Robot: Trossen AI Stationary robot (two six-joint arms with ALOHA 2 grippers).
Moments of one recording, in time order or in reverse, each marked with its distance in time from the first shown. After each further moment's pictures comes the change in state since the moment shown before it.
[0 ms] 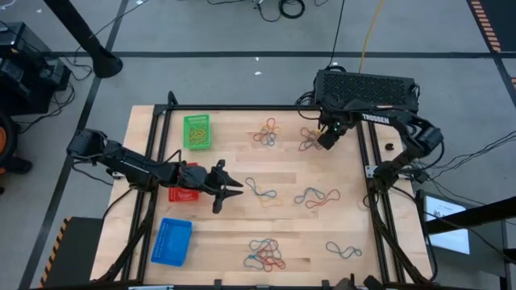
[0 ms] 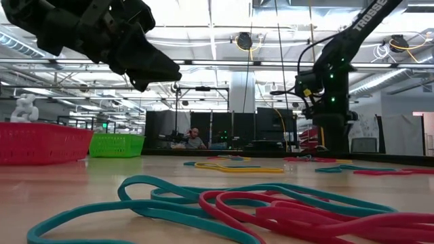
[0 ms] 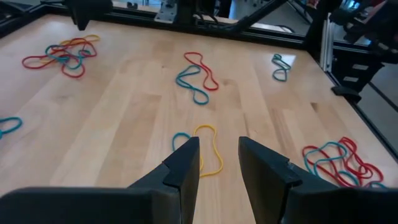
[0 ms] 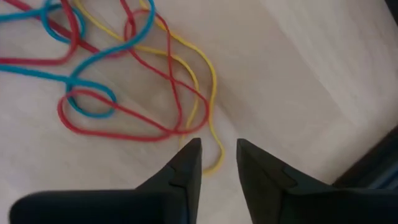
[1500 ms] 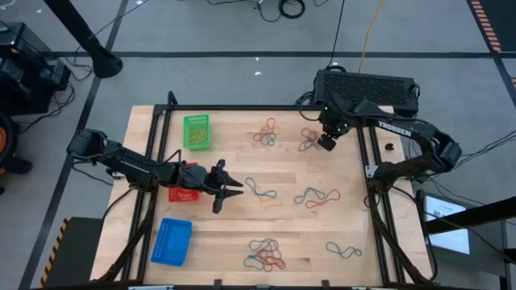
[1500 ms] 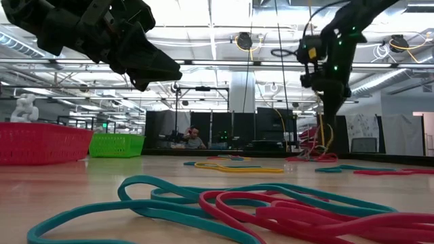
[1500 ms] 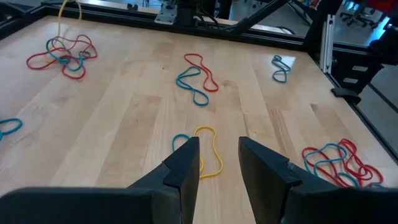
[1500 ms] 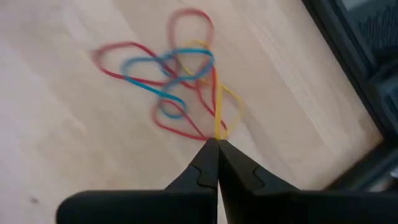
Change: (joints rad) left arm -0.001 0.000 0.000 0.004 0.000 0.000; right arm 0.146 -0.245 0.060 -0.115 -0.053 -0.001
